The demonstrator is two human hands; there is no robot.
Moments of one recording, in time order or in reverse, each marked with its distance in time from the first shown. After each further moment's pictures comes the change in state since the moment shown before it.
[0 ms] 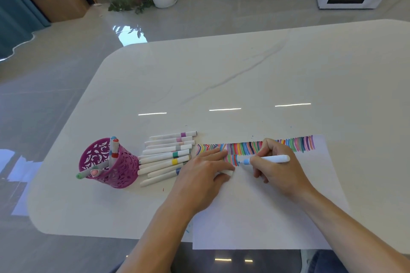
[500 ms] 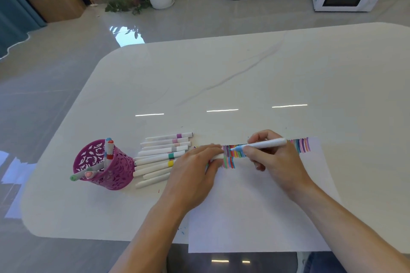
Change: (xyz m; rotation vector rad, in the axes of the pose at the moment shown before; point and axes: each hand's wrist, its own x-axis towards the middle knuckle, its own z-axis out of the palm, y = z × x) left_hand 0.003 0.006 -0.009 -0.105 0.193 -0.072; right_hand 0.003 -0.014 -0.007 0.234 0.010 -0.072
